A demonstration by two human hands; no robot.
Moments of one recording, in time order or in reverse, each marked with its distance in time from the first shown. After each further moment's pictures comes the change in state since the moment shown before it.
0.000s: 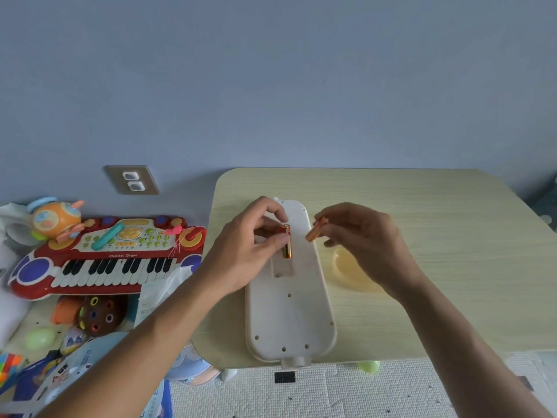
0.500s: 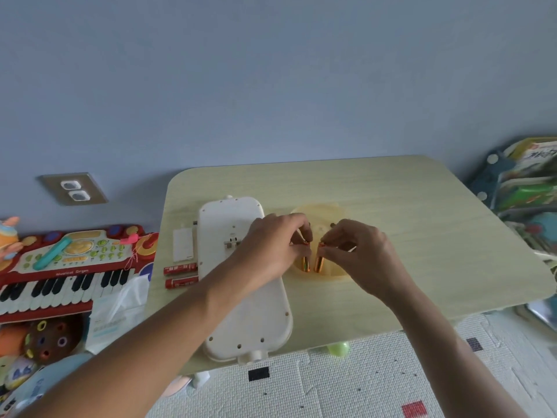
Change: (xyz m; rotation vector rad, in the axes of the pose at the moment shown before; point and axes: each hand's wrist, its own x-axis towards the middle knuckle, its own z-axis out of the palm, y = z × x) left_hand 0.035 0.032 0.089 0.361 -0.254 0.110; right_hand -0.042 0.040 -0.046 -0.392 0.165 0.171
